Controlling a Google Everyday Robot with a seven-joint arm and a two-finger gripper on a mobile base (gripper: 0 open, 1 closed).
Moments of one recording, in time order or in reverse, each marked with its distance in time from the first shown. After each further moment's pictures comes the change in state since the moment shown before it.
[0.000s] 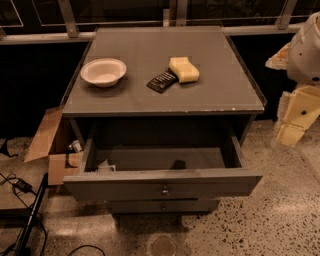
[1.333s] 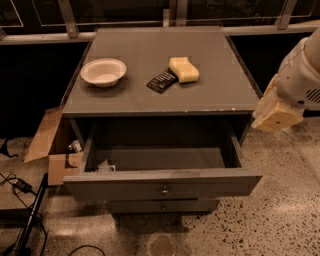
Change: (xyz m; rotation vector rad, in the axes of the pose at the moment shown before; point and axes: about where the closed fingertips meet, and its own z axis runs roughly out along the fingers) arm -0.001 0.012 0.026 0.035 -0.011 0.030
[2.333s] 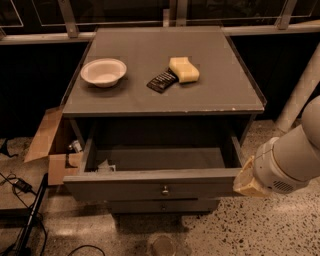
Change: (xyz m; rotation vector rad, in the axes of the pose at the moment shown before) arm 0.044 0.090 0.140 -0.123 -0.072 0.072
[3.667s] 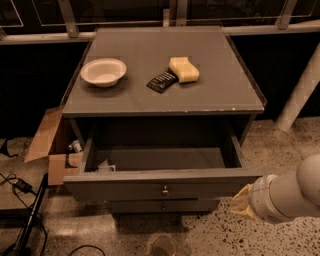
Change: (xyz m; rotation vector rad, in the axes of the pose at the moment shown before) arm 0.046 0.014 0.088 0.033 -0.098 0.002
